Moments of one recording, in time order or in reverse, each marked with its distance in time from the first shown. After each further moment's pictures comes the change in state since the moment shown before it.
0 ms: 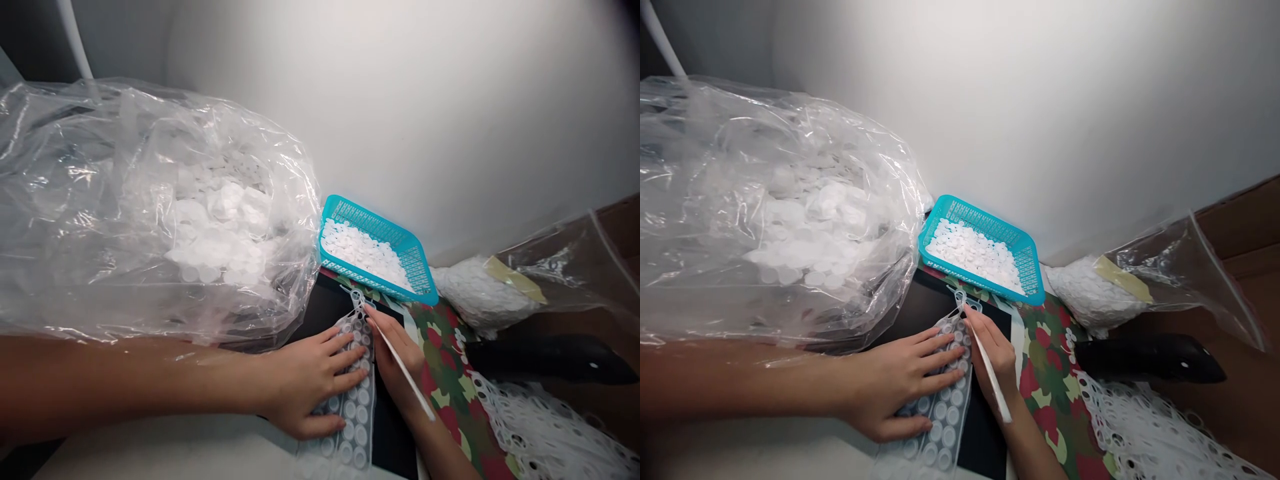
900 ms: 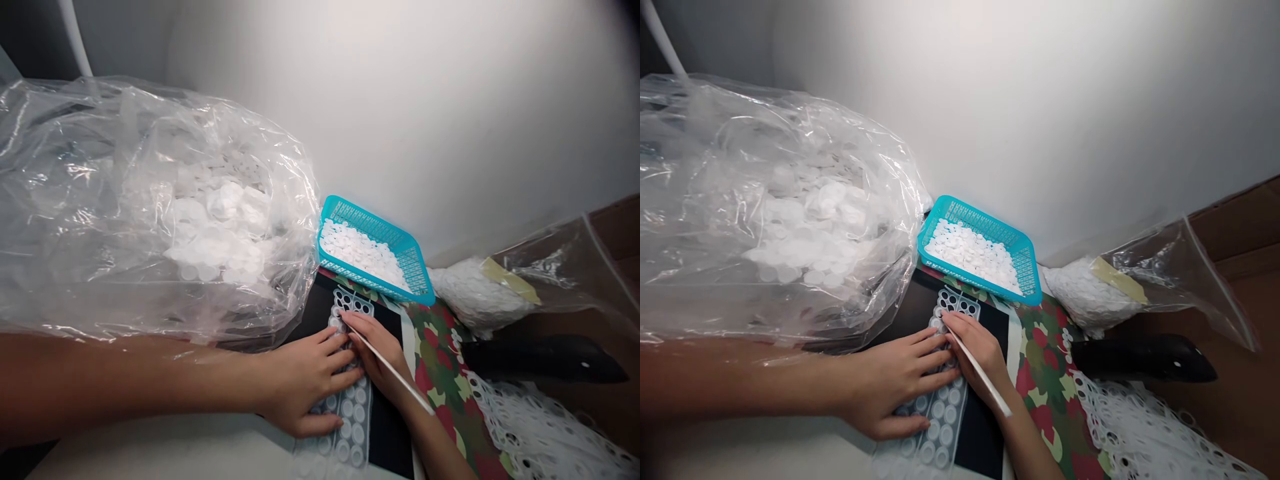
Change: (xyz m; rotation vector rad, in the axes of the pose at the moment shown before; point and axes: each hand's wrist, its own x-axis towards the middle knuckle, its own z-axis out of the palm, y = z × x) left_hand 0.001 0.000 0.002 0.048 0.026 0.002; right_hand 0.006 0.001 0.001 0.171 -0.287 -0.102
